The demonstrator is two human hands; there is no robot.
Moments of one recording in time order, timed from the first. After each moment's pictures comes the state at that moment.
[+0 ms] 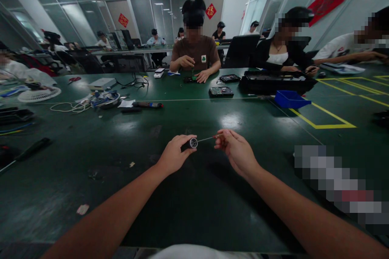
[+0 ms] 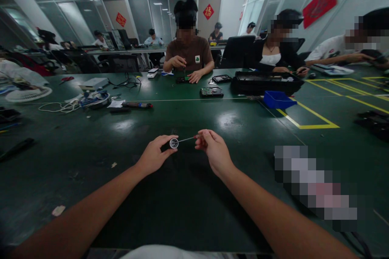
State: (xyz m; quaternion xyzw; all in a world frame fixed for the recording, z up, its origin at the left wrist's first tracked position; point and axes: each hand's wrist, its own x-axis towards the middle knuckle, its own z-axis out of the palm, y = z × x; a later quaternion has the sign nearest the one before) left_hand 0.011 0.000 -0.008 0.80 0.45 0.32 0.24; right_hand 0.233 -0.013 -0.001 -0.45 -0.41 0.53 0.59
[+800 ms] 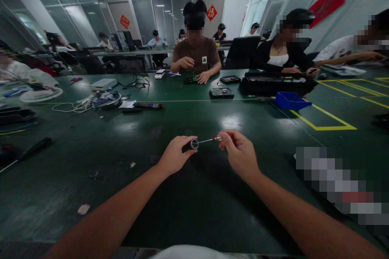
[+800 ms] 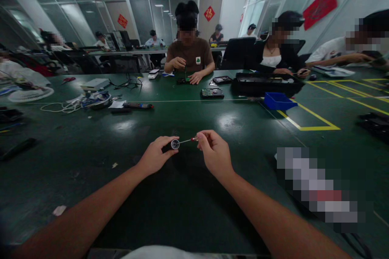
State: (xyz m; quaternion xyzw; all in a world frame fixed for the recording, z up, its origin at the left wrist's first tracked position) left_hand 0.011 -0.001 -0.008 0.80 0.45 0.31 0.23; right_hand 0.230 -0.029 0.014 -0.51 -0.57 0.31 0.56
